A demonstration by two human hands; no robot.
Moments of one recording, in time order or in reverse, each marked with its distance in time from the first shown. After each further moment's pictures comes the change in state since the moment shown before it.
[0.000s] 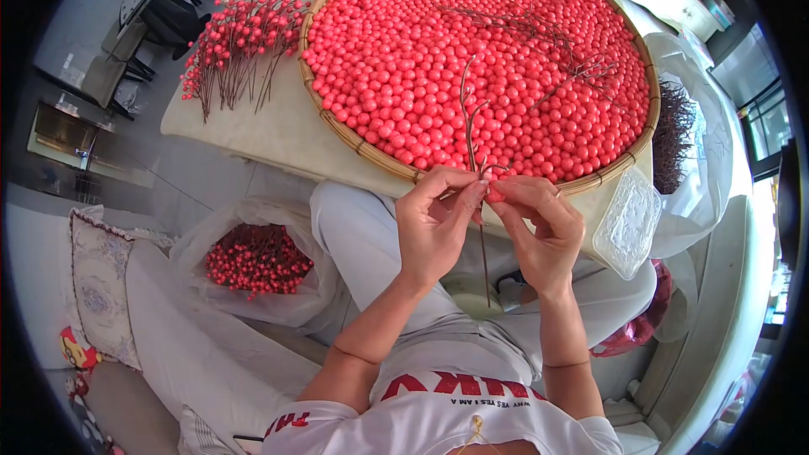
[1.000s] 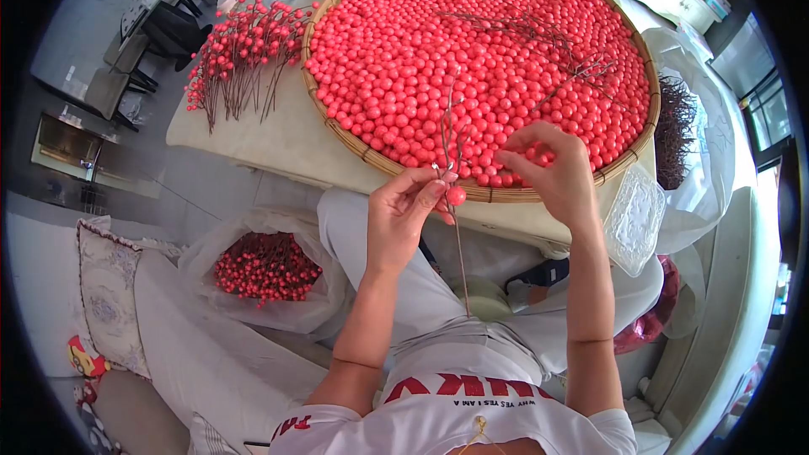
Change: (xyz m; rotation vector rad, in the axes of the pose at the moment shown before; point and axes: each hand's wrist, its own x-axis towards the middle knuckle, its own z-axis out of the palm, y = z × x) left_hand 0.011 -0.001 -0.046 -0.109 -0.081 -0.121; right_hand 0.062 0.005 -0.018 -0.322 -0.173 0.310
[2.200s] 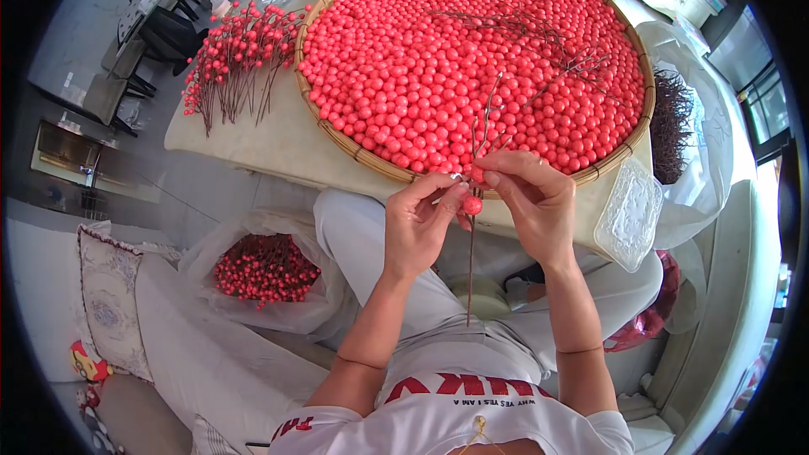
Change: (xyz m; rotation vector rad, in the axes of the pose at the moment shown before) left_hand -0.006 -0.002 0.031 0.045 -0.036 0.048; right_hand -0.036 0.002 0.026 0.564 0.032 -0.160
